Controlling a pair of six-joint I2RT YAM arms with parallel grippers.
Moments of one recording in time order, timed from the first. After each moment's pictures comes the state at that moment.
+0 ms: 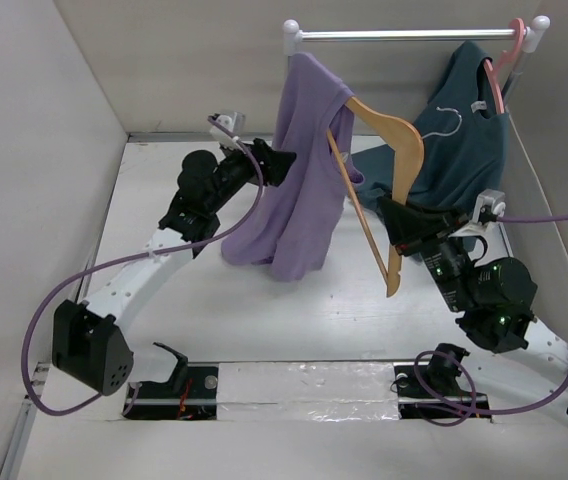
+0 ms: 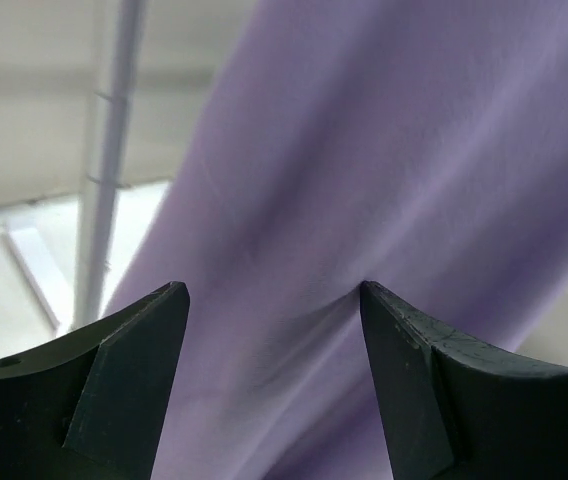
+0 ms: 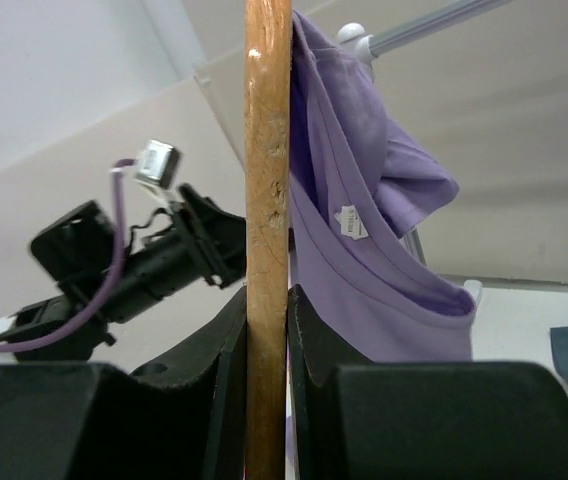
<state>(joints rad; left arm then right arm) -0.48 1.27 1.09 0.31 0.18 -0.42 0.98 0.64 0.82 0.32 0.43 0.23</state>
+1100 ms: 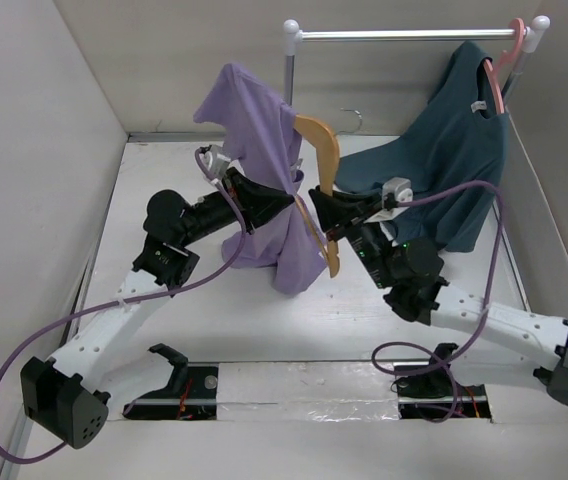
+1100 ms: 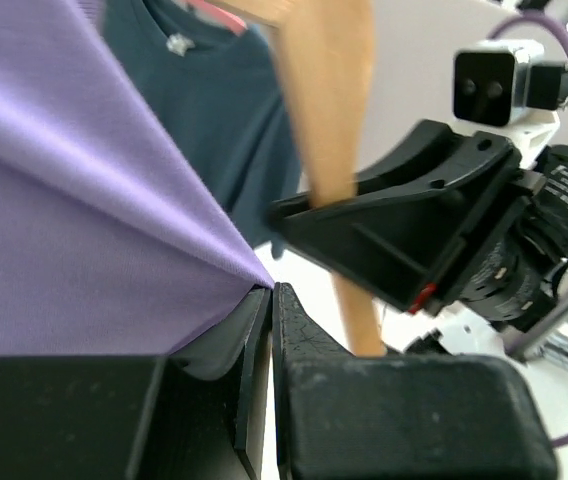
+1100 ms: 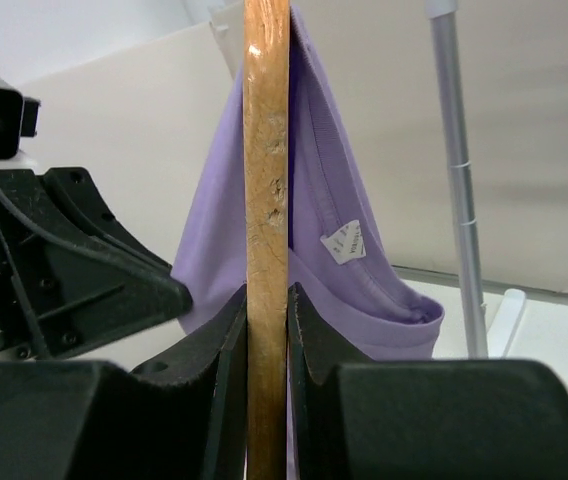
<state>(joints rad) -0.51 1.01 0.89 0.43 0.63 -0.56 0.98 1.03 0.78 0.75 0.35 0.18</state>
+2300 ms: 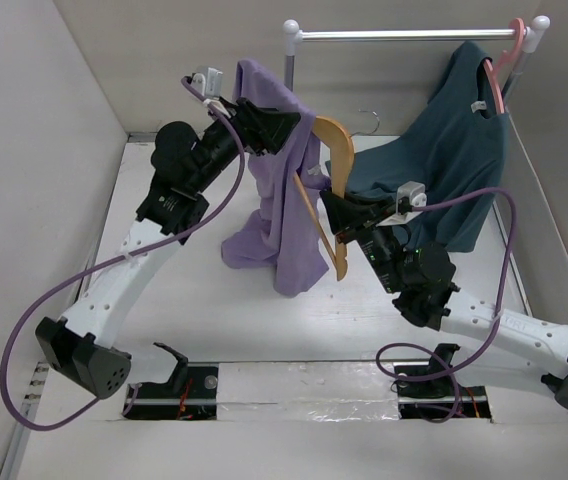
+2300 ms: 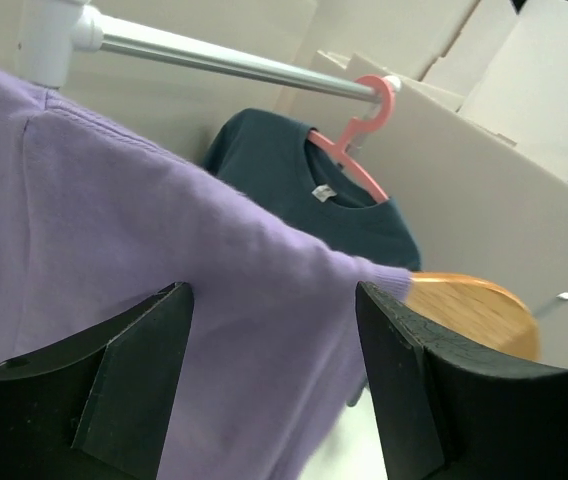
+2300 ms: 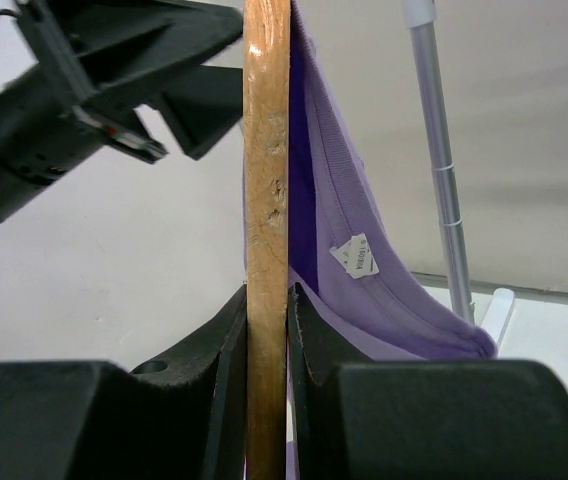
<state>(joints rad) -0.51 1.28 1.41 0.15 0.24 -0.58 1.00 1.01 0.75 0.77 0.39 0.16</state>
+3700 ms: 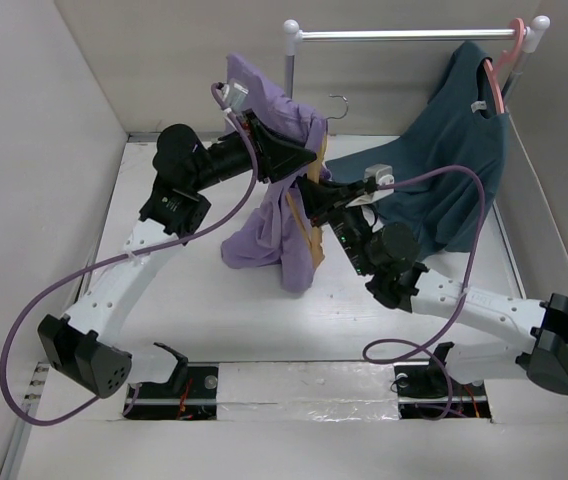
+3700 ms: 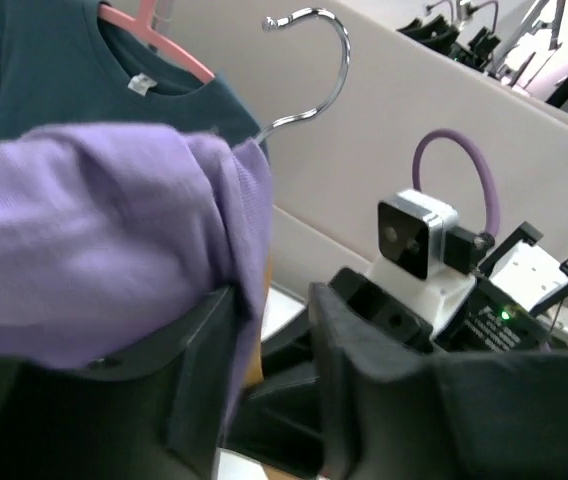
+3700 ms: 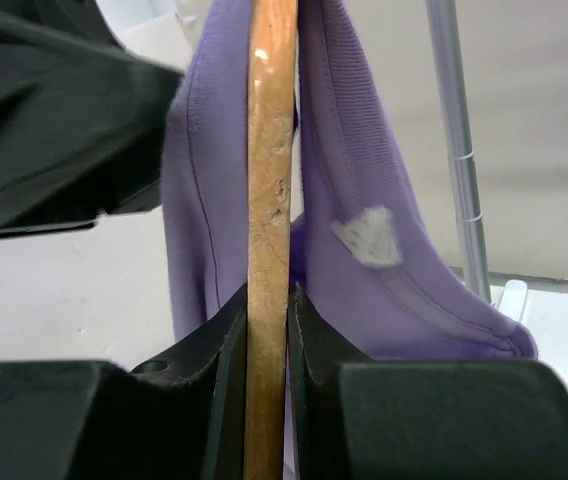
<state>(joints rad) -0.51 1.30 1.38 0.22 0.73 -0.66 0.99 1.24 0.90 0.80 0.43 0.19</state>
